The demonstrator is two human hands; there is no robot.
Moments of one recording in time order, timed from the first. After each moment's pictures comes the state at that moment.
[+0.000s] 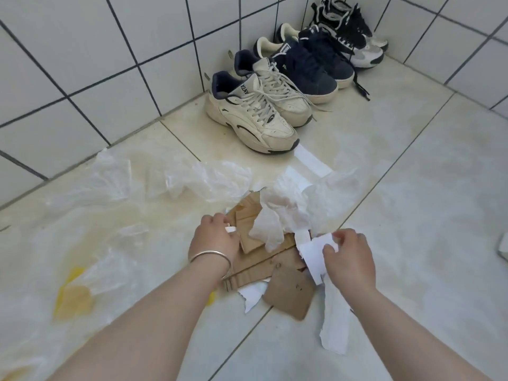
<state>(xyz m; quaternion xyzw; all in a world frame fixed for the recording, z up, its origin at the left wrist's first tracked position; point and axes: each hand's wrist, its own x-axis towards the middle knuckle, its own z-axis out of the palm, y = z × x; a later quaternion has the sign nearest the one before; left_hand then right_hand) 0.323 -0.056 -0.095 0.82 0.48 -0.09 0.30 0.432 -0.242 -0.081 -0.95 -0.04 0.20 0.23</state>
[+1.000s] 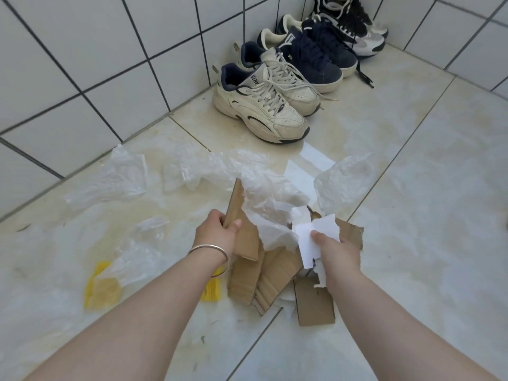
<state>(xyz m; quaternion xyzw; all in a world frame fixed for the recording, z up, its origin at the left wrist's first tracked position) 0.284 -0.036 -0.083 0.74 0.50 -0.05 0.45 0.376 -0.204 -0.078 -0.76 0.25 0.30 0.52</state>
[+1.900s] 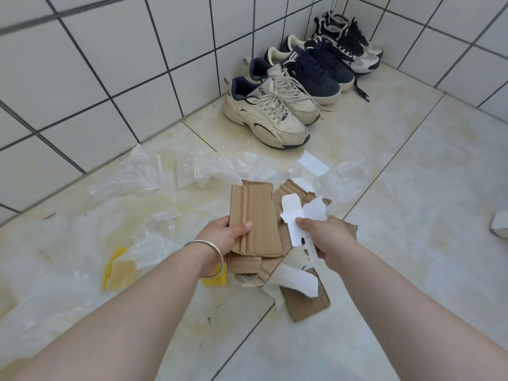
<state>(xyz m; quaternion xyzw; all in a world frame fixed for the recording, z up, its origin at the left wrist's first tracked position) 0.251 -0.050 -0.047 0.54 0.45 -0.04 0.71 0.372 -0.190 -0.028 -0.79 0.10 0.40 0.45</state>
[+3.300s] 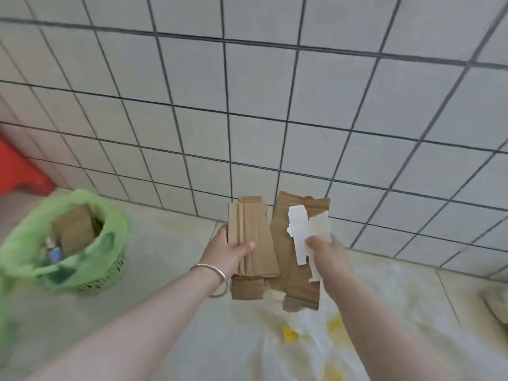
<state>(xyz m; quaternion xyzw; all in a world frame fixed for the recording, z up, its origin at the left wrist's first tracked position) -0.186 0.040 0.163 0.43 0.66 0.38 0.48 -0.003 0.053 0.174 -0.67 -0.40 0.49 0.39</state>
